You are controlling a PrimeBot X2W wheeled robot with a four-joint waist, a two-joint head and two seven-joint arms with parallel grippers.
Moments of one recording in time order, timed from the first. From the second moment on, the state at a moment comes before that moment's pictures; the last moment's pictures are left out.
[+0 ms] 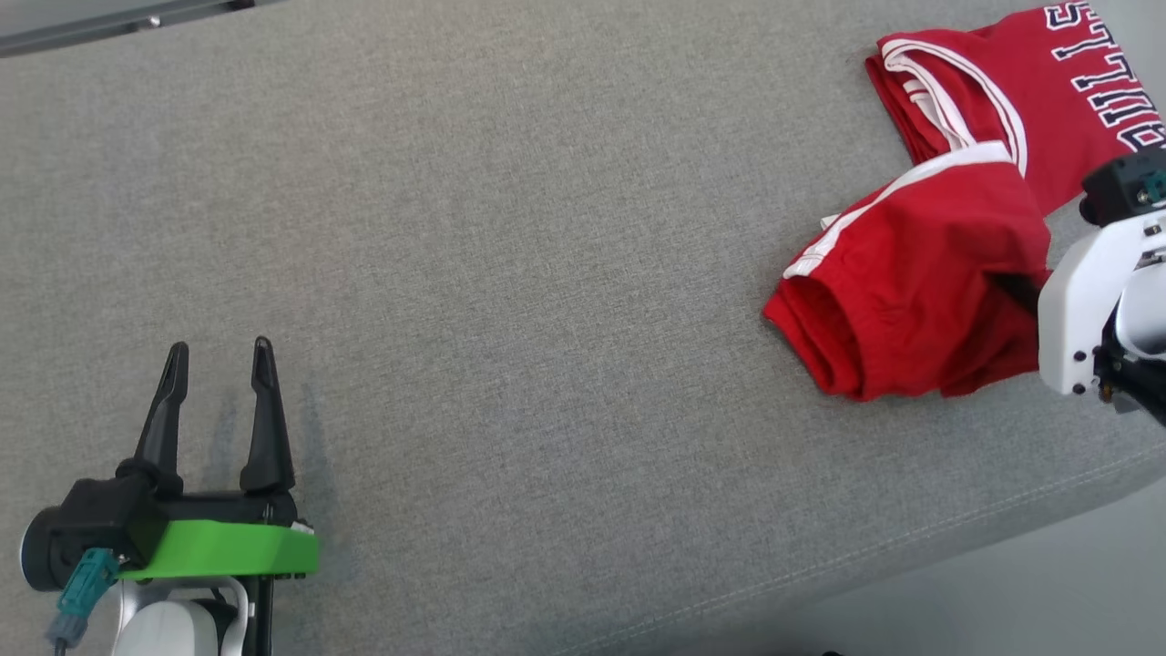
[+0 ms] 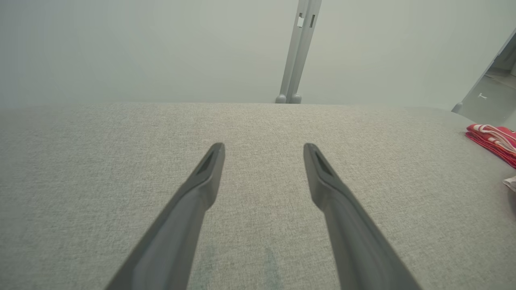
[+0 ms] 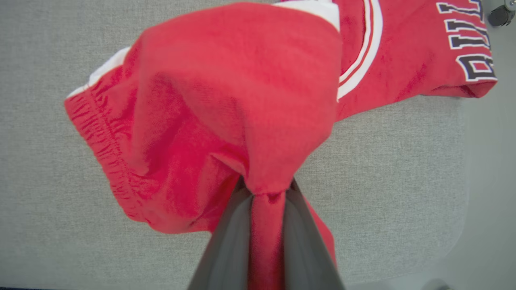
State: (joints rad) left arm -0.08 0.09 0.05 0.07 -0.22 -0.13 -0.26; right arm -0.51 -0.57 0.21 0.20 0.60 0.13 0.73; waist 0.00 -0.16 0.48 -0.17
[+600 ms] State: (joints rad) left arm -0.16 0.10 0.02 0.06 -0.22 -0.13 -0.26; right arm -0.88 -0.72 0.26 0.46 0.45 0.13 0.57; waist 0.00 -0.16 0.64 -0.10
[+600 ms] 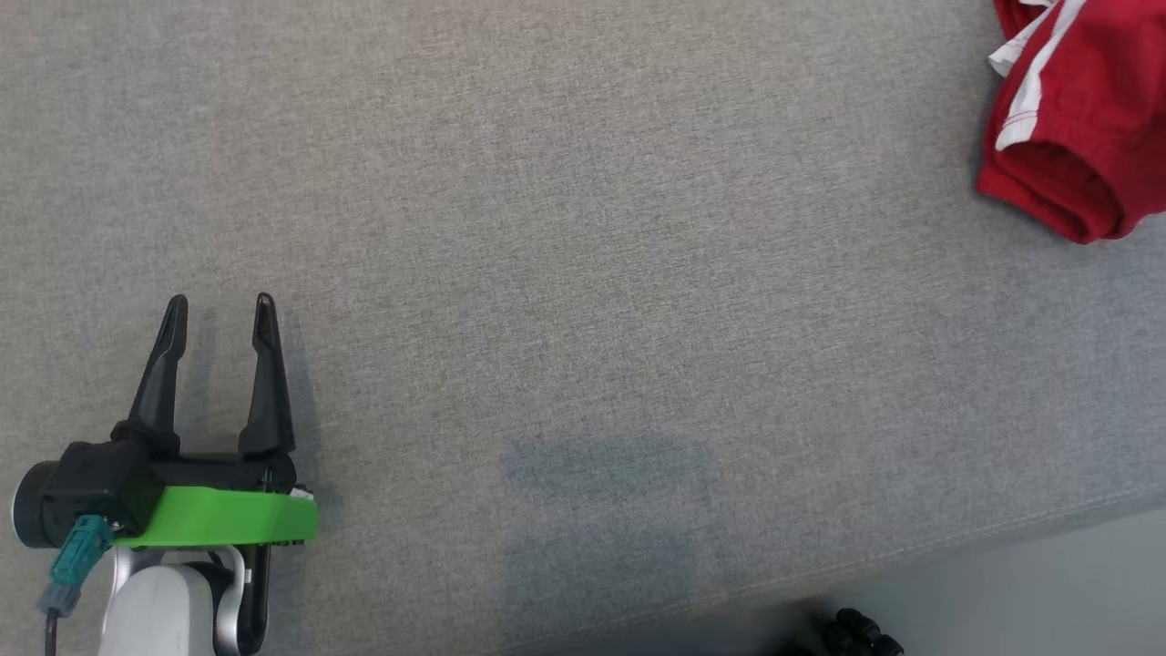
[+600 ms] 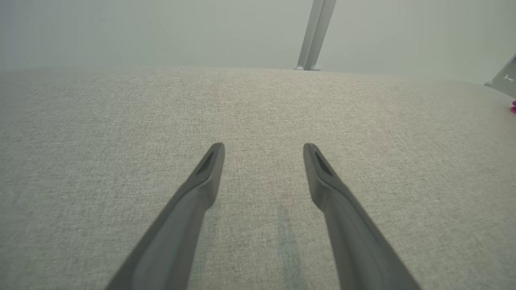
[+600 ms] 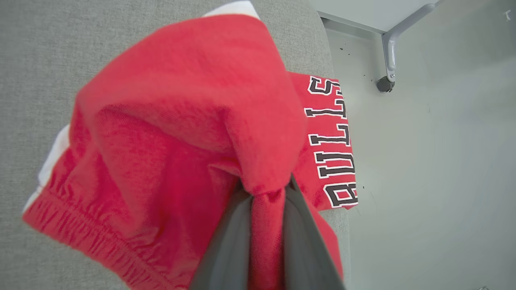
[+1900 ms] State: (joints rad) left arm -0.15 0.10 0.01 0.07 -0.23 -0.13 -0.26; right arm -0.81 -0.61 -0.30 0.90 0.02 0.13 0.21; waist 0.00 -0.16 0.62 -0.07
